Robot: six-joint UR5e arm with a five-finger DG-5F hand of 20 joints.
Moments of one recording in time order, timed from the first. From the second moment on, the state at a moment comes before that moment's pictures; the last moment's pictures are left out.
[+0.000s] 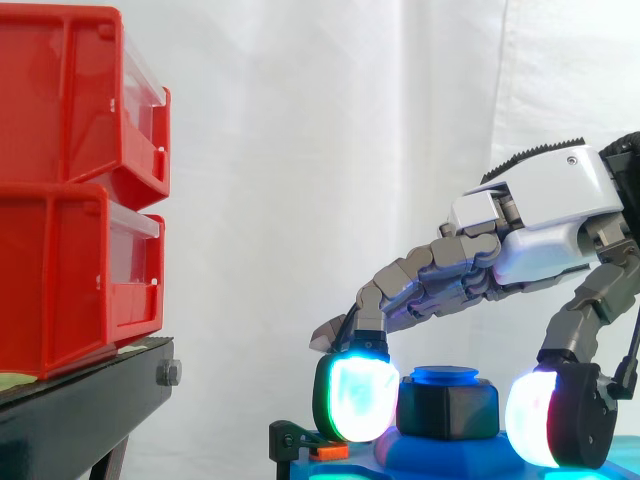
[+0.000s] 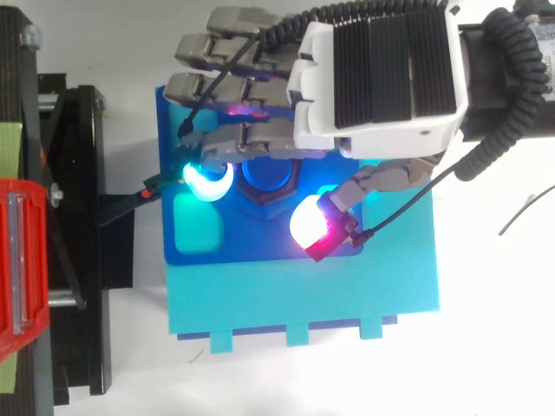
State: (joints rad) arm 0.02 -2.24 -1.10 -3.17 -1.63 -1.28
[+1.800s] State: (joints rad) arm 0.01 -2.24 -1.10 -3.17 -1.63 -1.30
